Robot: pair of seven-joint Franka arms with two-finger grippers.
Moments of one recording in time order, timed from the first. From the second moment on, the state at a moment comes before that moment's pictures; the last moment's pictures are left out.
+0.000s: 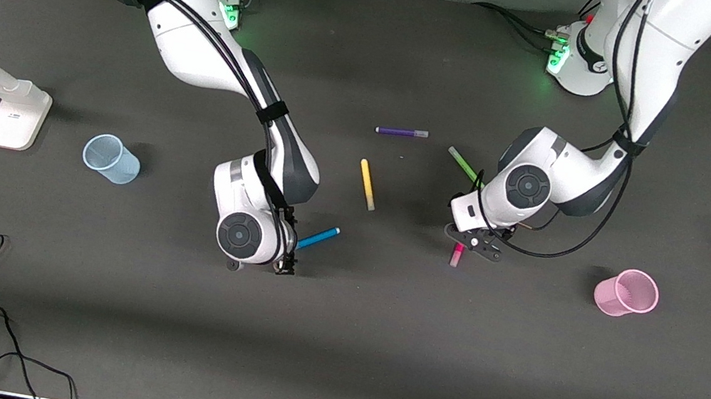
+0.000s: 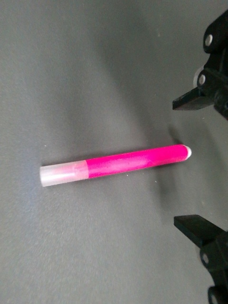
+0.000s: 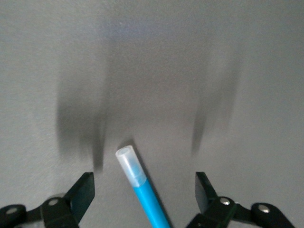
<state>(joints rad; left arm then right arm) -0.20 0.48 -0.28 -2.10 0.07 2.44 -0.12 0.56 0.95 -0.10 -1.23 0.26 1.96 1.80</state>
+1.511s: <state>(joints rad) -0.20 0.50 -0.27 -2.08 0.07 2.47 -0.27 0.48 0.69 -0.14 -1.14 0.09 1.58 1.65</state>
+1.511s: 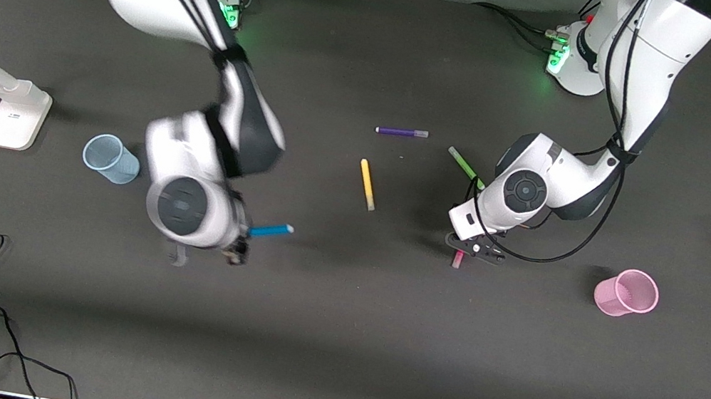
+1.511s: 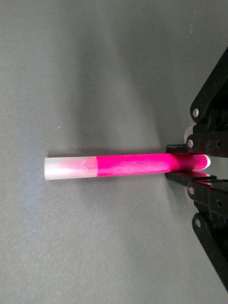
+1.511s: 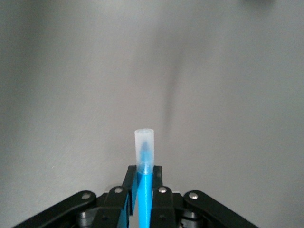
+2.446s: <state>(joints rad) 0.11 0.30 -0.26 -1.53 0.06 1.50 -0.22 0.44 0.52 -0.46 -1.54 -0.38 1.49 1.23</state>
